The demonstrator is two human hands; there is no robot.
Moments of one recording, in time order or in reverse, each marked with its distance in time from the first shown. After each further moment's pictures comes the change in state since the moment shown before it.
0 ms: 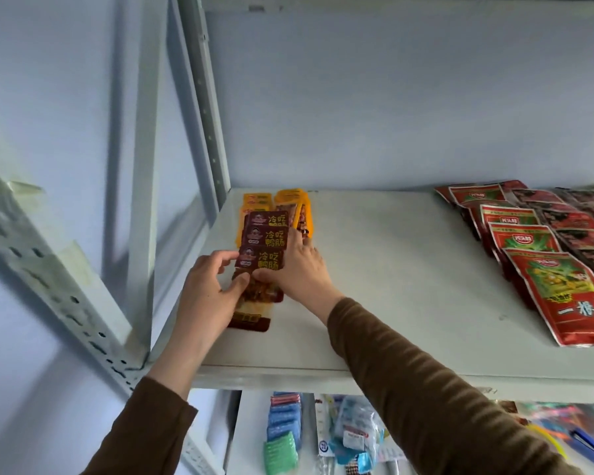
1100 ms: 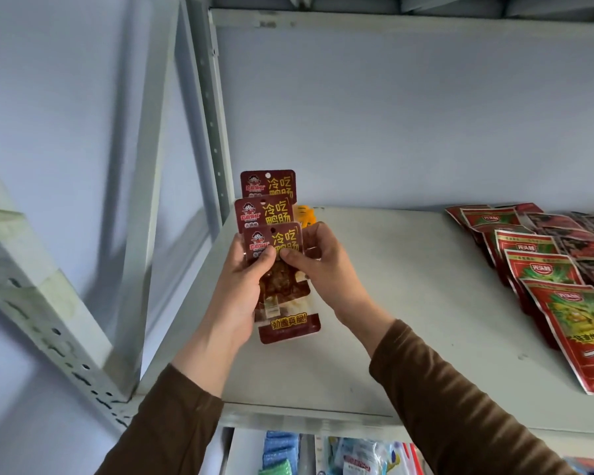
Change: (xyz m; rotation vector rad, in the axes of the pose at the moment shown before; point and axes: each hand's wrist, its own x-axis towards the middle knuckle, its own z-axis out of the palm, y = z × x) left_hand 0.030 0.066 0.026 -1.009 -0.112 -0.224; right_hand -0.001 0.003 -0.053 0.848 0.049 -0.191
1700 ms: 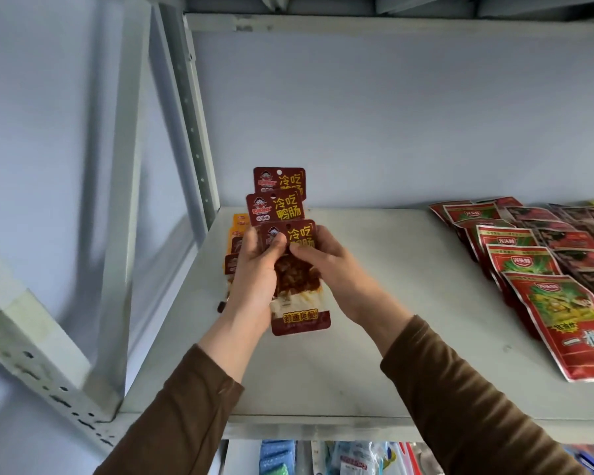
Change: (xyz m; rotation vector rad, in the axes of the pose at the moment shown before) left_hand 0.017 -0.003 0.042 -0.059 0.016 -0.015; right_hand -0.002 -0.010 -0.028 0.196 -0.071 0.188
